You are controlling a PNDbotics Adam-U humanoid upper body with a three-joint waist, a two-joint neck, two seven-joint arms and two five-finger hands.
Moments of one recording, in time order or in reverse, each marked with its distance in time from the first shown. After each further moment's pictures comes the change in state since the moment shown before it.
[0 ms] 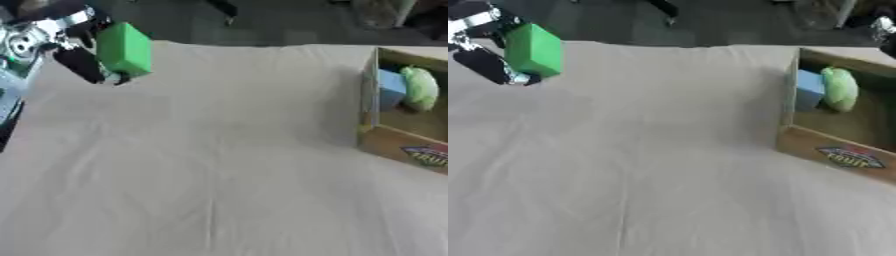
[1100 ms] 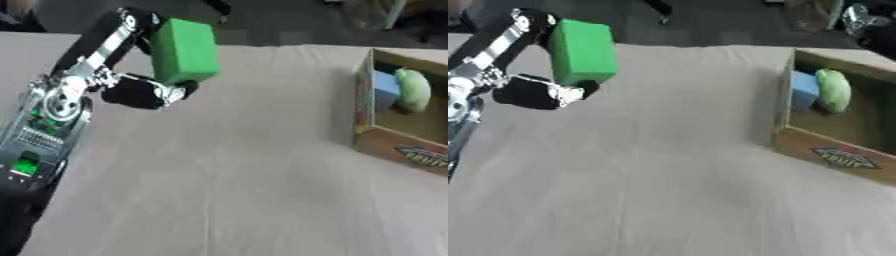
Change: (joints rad) left arm 0.161 -0.192 -0.096 -0.268 0.085 -0.004 0.349; right arm -0.101 -0.013 0.113 -0.124 0.046 -0.089 0.106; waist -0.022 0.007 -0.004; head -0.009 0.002
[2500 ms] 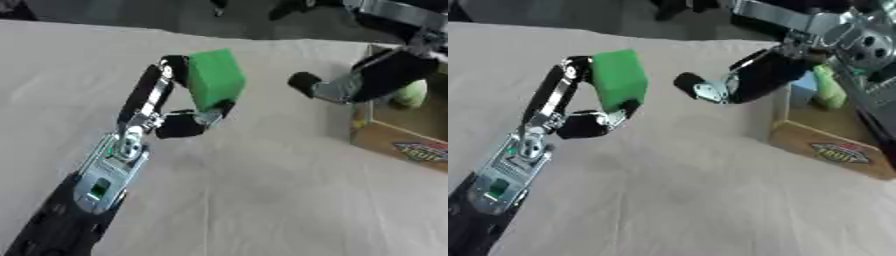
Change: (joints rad) left arm 0.083 -0.156 -0.056 0.209 0.066 -0.246 0.273; right arm -0.378 0.115 0.337 -0.006 0.370 -0.267 0.619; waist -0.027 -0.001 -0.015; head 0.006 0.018
